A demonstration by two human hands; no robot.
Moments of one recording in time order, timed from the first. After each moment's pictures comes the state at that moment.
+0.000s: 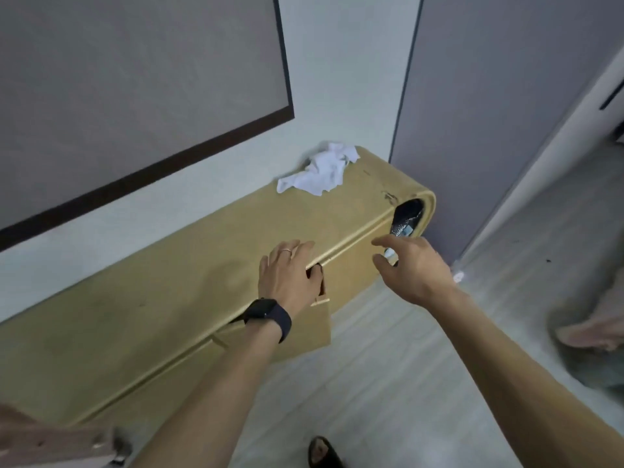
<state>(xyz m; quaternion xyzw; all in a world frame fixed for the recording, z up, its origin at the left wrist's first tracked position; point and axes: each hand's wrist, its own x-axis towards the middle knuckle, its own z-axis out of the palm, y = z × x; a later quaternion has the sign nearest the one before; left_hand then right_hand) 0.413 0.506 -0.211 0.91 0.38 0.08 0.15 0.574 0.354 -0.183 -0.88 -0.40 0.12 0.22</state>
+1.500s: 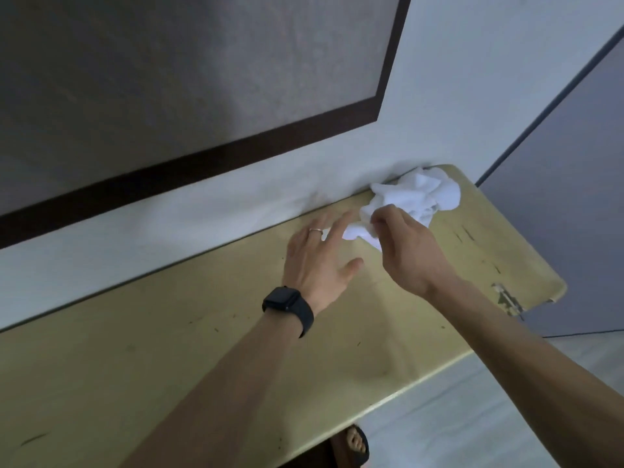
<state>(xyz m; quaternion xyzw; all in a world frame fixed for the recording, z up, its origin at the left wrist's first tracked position) 0.632 0.853 -0.362 0.89 0.37 0.13 0.22 0.783 0.769 -0.333 -0.76 -0.58 0.11 0.27</state>
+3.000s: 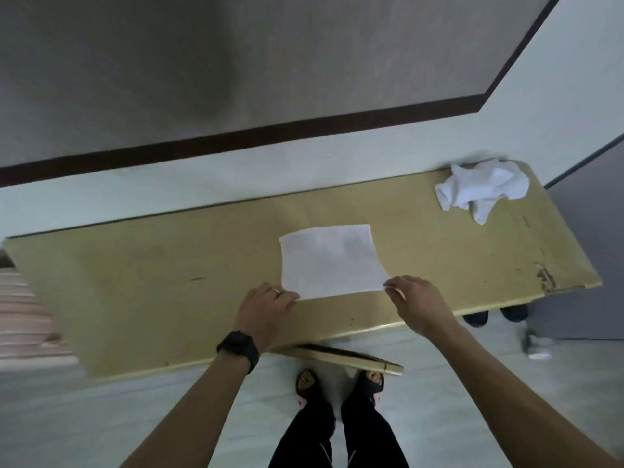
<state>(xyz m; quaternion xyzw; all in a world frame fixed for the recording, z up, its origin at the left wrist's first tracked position) 0.304 0.738 -0.348 0.90 0.42 0.03 0.12 0.613 0.659 -0.343 -0.76 -0.60 0.24 0.08</state>
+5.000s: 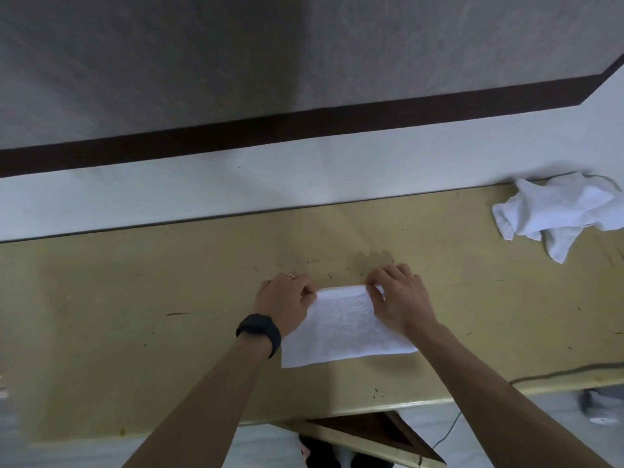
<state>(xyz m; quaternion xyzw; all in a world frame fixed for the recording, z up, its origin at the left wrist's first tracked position) 0.361 0.849 -0.437 0.80 0.55 0.00 0.25 0.594 0.786 -0.464 -0.73 -0.66 0.15 0.14</state>
